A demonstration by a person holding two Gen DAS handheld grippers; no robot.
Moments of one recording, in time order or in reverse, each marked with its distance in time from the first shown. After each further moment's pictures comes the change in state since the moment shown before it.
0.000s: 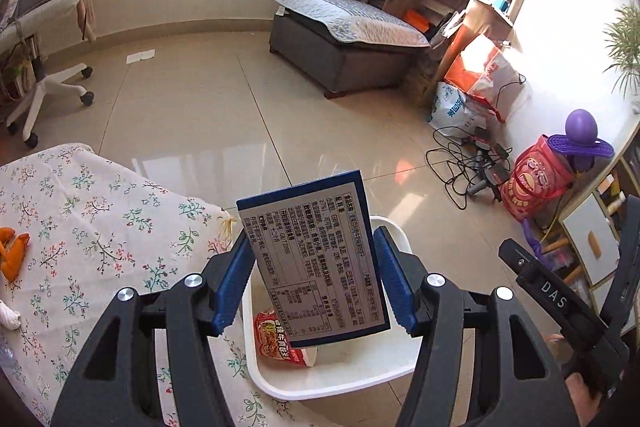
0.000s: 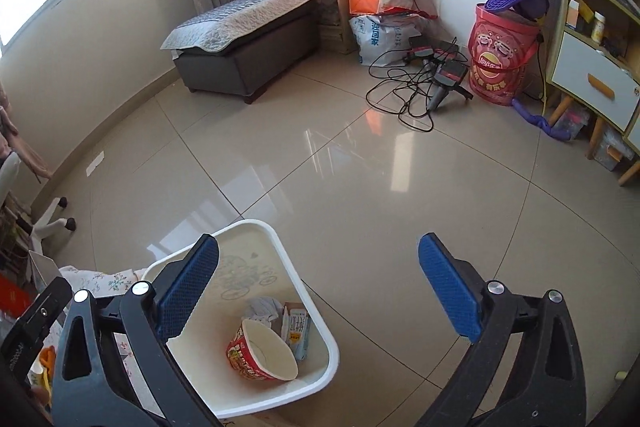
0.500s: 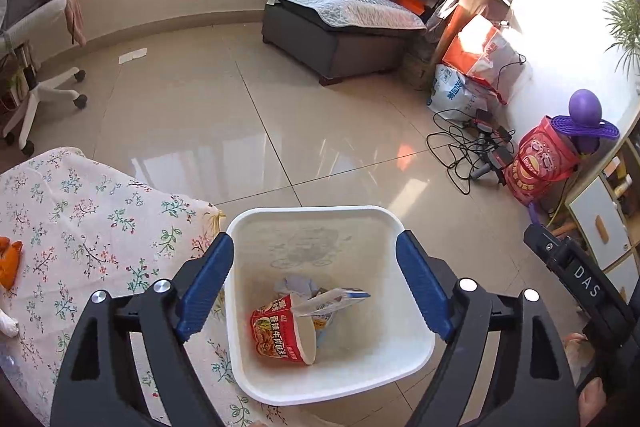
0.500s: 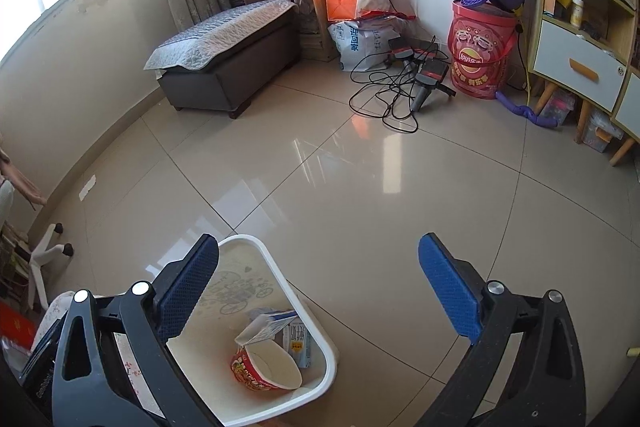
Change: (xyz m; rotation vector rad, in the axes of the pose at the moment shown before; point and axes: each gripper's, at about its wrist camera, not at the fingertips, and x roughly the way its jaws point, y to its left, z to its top) left arm 0.014 -0.012 -0.002 0.042 0.026 0.042; right arm -0.008 -0.004 0.000 0.024 -0.048 -0.019
